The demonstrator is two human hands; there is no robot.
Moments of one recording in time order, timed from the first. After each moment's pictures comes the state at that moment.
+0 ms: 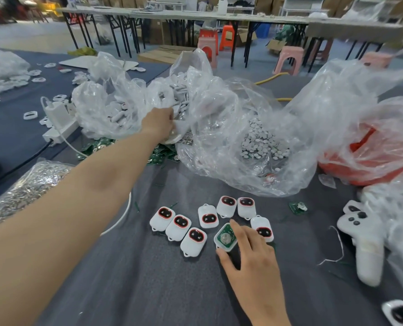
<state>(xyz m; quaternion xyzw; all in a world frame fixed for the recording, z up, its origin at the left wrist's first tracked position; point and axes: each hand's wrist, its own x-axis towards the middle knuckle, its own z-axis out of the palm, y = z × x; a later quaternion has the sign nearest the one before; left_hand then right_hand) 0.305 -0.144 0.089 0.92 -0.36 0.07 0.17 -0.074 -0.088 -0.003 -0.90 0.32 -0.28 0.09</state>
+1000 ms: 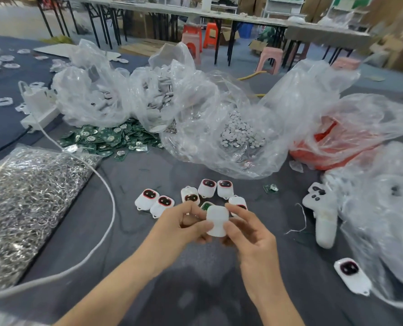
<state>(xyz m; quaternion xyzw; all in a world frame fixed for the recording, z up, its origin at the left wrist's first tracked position) 0.021 0.020 0.065 0.62 -0.33 -0.40 0.59 -0.109 -0.067 0.052 -0.55 0.30 -0.36 0.69</state>
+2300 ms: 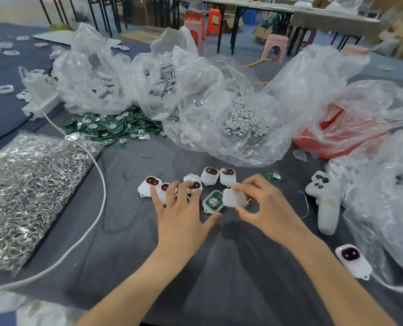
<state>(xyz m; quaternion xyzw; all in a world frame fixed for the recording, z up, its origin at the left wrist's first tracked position) 0.008 -0.004 0.021 0.89 -0.41 0.05 0.18 -0.113 -0.142 0.066 -0.94 0.20 -0.17 0.23</state>
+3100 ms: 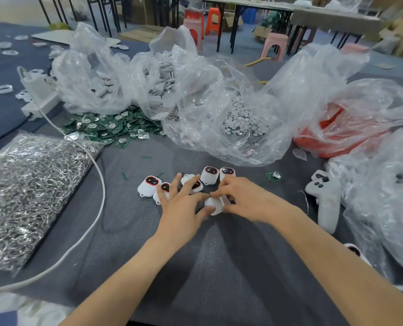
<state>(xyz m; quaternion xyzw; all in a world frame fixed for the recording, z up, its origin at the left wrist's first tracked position) 0.032 -0.014 0.012 0.85 -0.46 -0.06 0.25 -0.065 -0.155 0.068 -0.97 0.13 0.08 0.20</state>
